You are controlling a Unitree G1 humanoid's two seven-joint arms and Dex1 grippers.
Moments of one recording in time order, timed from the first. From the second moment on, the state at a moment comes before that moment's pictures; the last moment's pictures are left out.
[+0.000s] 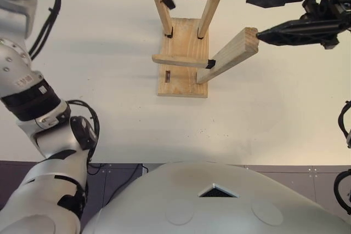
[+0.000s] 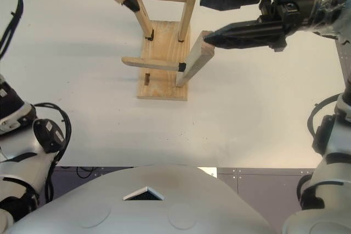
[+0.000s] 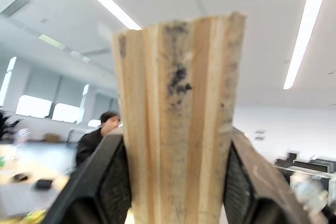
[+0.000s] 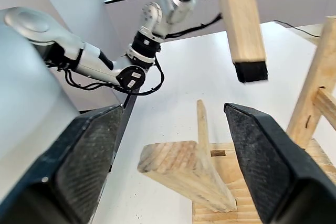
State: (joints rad) left arm -0.44 0.46 0.39 -0.16 -1.07 0.54 -0.73; right arm -0.63 -0.88 -0.04 -0.19 0.90 0.95 1.35
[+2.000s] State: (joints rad) left arm -0.56 0.97 -0.17 -0.12 -0.44 0.53 -1.50; right arm -0.41 -0.83 0.08 -0.42 0.75 0.76 1.09
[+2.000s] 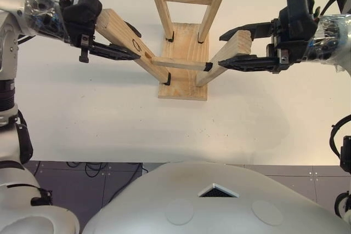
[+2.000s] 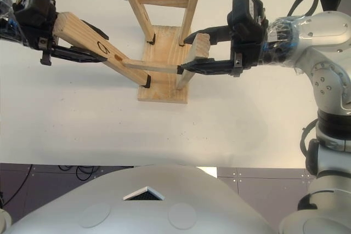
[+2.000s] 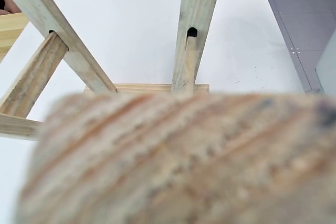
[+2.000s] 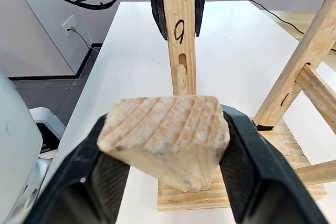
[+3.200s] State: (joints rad) left arm -0.26 0.86 -0.04 -0.34 -0.57 0.67 -1.14; right arm -0.40 -0.72 0.13 -0.38 0.74 0.78 1.02
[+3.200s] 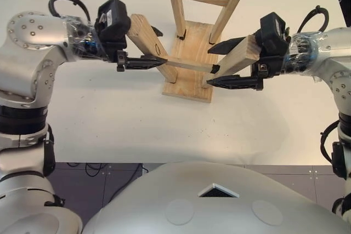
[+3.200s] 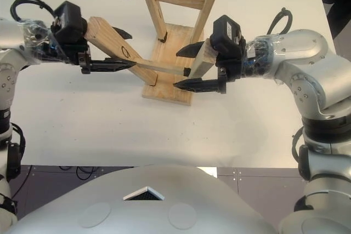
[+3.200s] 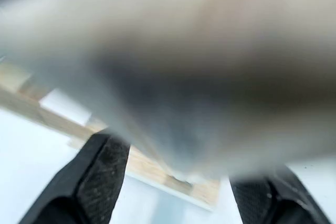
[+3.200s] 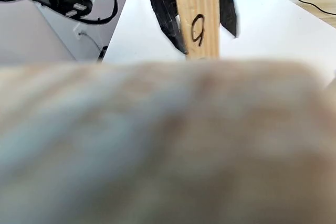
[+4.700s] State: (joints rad) left arm 0.04 0.21 -0.04 -0.36 -0.29 0.82 -0.12; right arm -0.33 -0.56 0.36 -0.44 0.31 0.92 0.43
